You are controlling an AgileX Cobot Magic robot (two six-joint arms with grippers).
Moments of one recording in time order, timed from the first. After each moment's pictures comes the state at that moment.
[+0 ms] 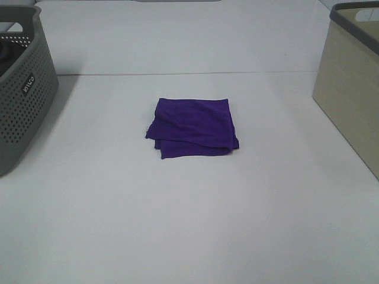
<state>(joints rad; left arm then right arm) 0.01 -0.01 -0.50 0.01 1.05 0.00 0.03 0.00 -0.46 0.06 1.10 -0.02</state>
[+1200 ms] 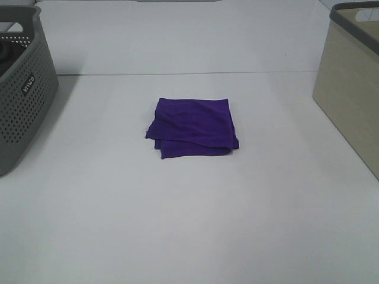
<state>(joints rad) 0.01 -0.01 -0.50 0.01 1.05 0.00 0.03 0.00 -0.46 0.06 1.10 -0.02</state>
